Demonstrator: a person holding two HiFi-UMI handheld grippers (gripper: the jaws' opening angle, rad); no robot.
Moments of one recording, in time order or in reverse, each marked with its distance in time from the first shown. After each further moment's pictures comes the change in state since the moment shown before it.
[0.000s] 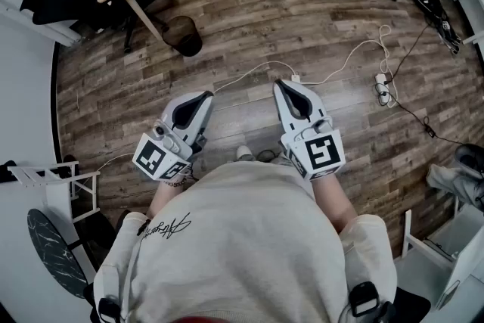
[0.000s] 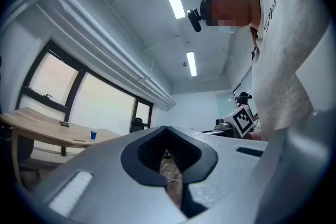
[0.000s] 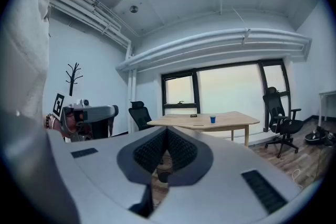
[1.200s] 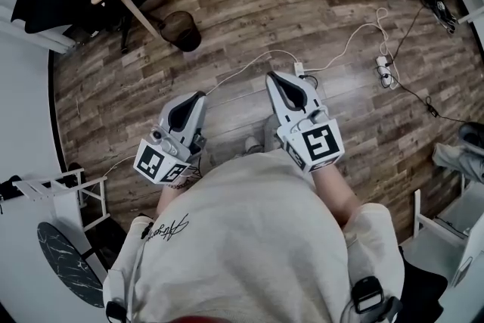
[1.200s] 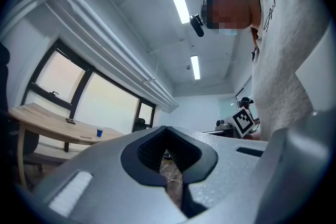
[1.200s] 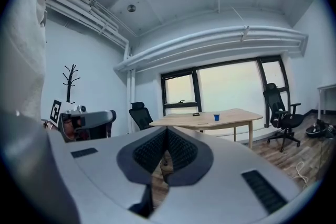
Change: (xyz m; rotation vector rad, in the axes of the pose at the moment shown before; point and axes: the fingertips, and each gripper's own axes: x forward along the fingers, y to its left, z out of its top) left arm -0.054 0.031 -0.001 -0.046 -0.025 0.023; right arm 0.030 0.048 -0.004 0.038 0.002 -0.019
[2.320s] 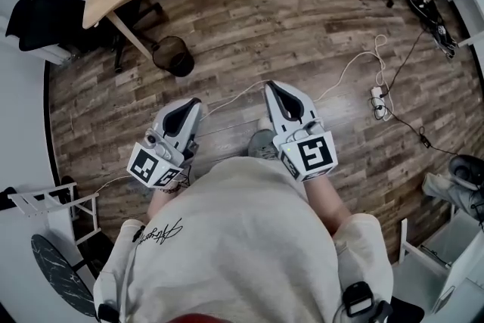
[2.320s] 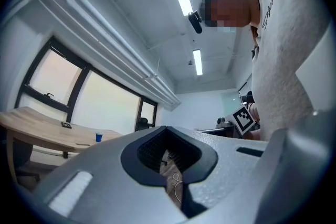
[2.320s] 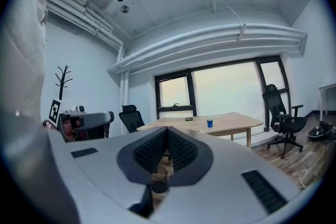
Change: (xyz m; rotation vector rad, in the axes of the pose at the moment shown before) left arm 0.118 0.084 -0.011 0.038 0.025 0.003; right arm 0.085 -0.120 0.018 0.001 -0.029 -0.015
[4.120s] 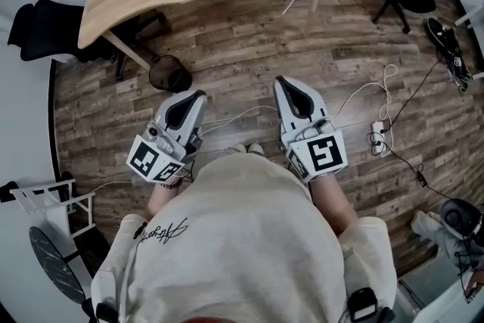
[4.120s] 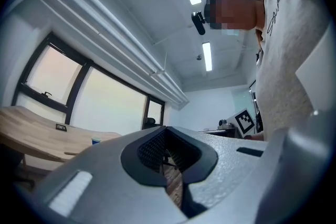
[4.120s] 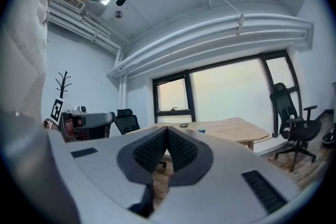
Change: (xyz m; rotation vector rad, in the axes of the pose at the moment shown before) left arm 0.196 0.084 -0.010 0.001 0.004 0.075; right arm 0.101 -0.192 0.032 -0.001 -0.033 0.079
